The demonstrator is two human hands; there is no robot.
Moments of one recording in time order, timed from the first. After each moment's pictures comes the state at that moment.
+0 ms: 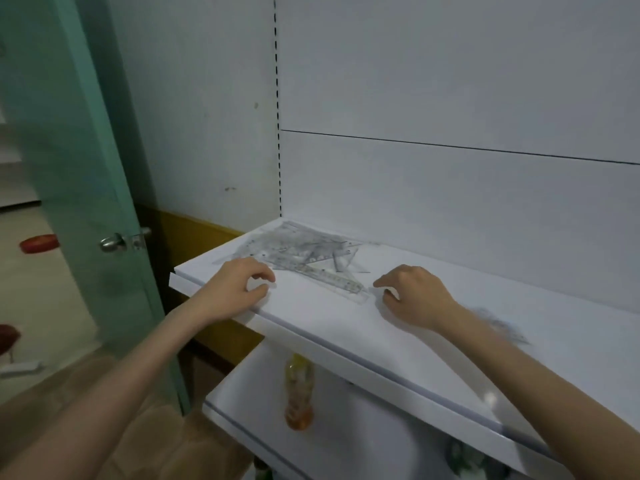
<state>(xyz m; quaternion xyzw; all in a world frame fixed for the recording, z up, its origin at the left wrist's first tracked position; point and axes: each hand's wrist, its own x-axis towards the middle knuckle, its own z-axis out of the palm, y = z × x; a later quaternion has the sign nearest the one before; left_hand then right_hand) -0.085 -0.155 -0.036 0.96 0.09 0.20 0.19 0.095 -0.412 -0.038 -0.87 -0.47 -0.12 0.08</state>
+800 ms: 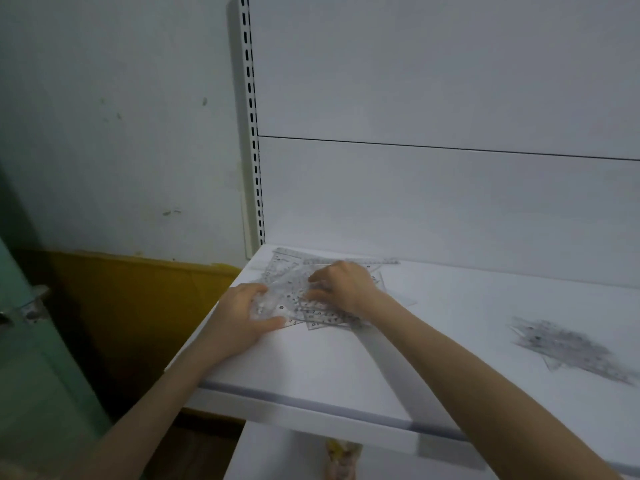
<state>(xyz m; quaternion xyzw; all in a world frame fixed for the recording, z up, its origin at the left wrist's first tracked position) 0.012 0.009 -0.060 0.93 0.08 0.16 0.31 0.129 -0.172 -0.034 -0.93 -0.37 -0.08 0.06</state>
